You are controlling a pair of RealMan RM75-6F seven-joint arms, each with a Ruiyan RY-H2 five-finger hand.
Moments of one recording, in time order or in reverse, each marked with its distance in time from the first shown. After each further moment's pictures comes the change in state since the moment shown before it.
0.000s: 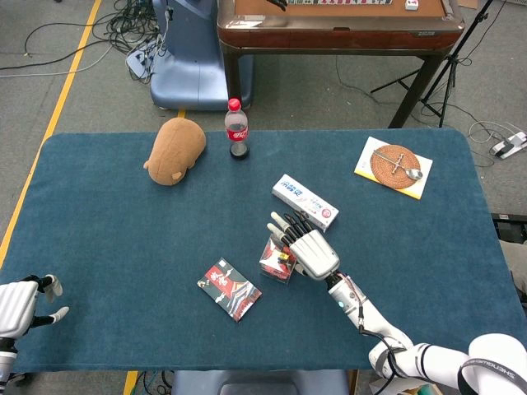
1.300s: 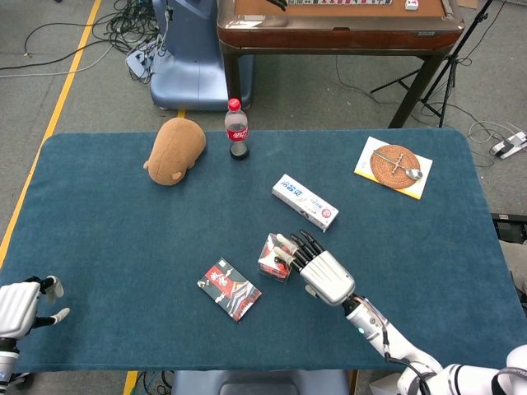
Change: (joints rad) left arm -0.001 -0.006 0.001 0.002 -0.009 -0.011 0.016; right arm -0.087 0.176 -0.133 -0.248 -0.119 0.115 -0.080
